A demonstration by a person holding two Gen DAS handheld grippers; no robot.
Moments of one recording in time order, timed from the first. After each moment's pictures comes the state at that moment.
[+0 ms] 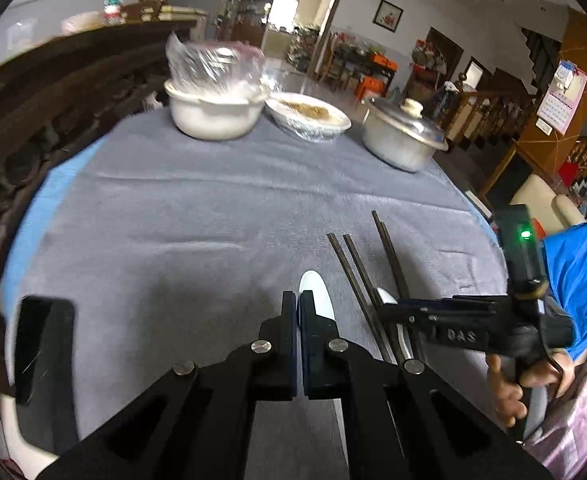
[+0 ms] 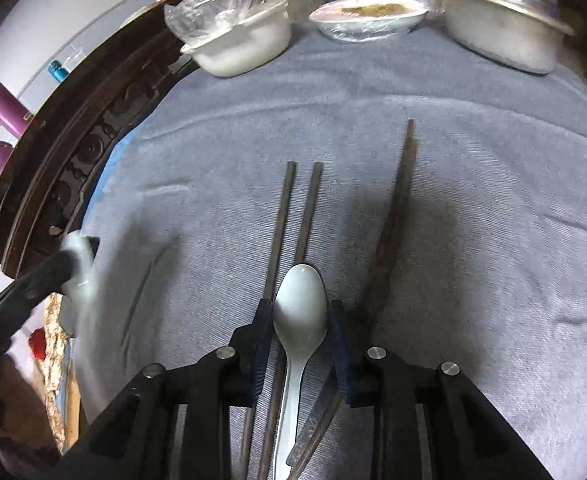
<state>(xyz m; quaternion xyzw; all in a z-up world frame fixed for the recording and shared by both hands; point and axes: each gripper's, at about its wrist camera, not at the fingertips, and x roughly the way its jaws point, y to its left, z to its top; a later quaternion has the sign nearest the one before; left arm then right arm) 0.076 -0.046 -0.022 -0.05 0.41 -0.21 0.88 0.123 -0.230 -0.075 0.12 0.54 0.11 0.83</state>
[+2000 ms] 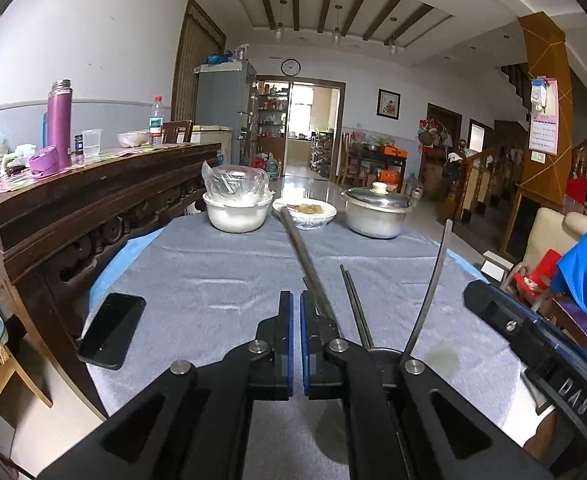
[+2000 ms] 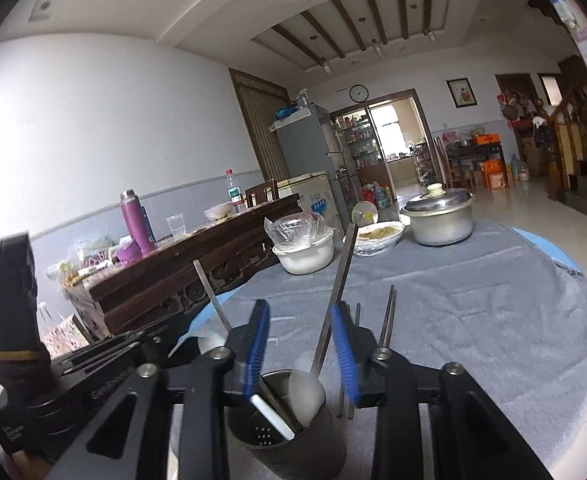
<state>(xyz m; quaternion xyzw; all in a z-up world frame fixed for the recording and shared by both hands) -0.127 -0.057 0.023 -0.02 0.21 -0.14 0.97 -0.154 -0.201 0.038 0.15 0.13 0.08 0.98</state>
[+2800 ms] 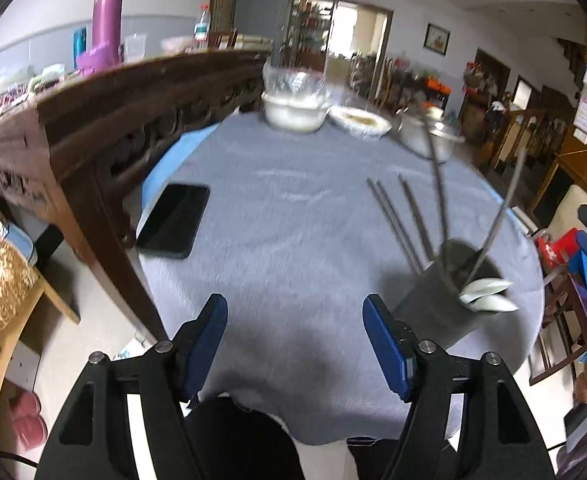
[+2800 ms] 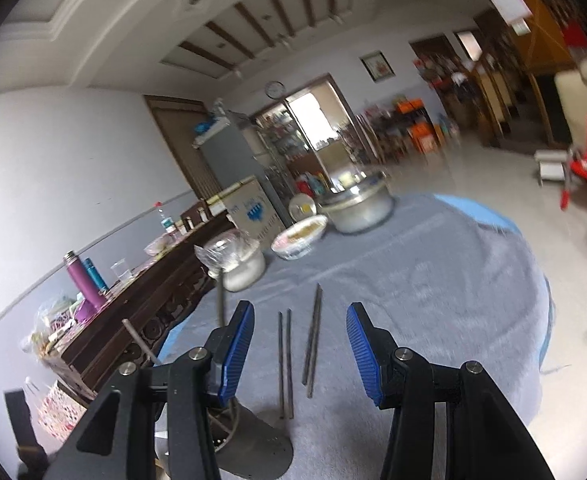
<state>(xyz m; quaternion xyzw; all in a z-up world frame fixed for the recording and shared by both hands) -0.130 0.011 -0.015 -0.03 0.39 -0.08 0.92 -0.169 -0.286 0.041 0.26 0.17 -0.03 0.95</state>
